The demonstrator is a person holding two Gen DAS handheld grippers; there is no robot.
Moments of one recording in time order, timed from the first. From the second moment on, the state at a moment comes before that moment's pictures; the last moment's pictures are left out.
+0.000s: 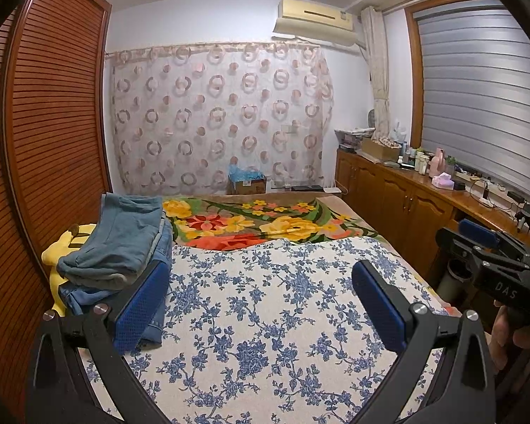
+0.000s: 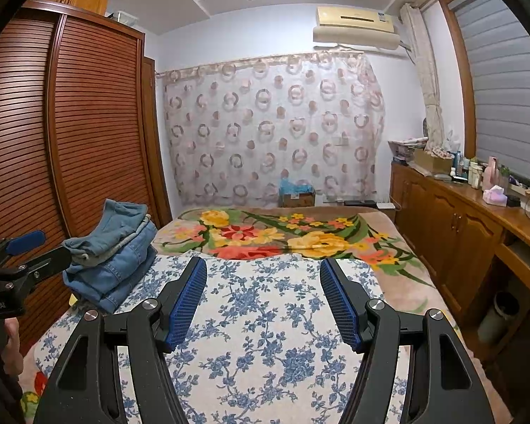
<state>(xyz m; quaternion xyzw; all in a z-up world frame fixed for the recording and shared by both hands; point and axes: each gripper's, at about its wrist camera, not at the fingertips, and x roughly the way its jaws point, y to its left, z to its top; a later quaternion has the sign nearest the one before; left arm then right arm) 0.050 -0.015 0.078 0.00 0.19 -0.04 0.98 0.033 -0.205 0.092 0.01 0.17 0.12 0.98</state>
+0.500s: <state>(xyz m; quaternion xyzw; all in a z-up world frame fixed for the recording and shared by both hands) 0.050 -0.013 0.088 0.00 0.19 -0.04 0.98 0.033 -0.208 0.090 0.01 0.17 0.12 0.98</state>
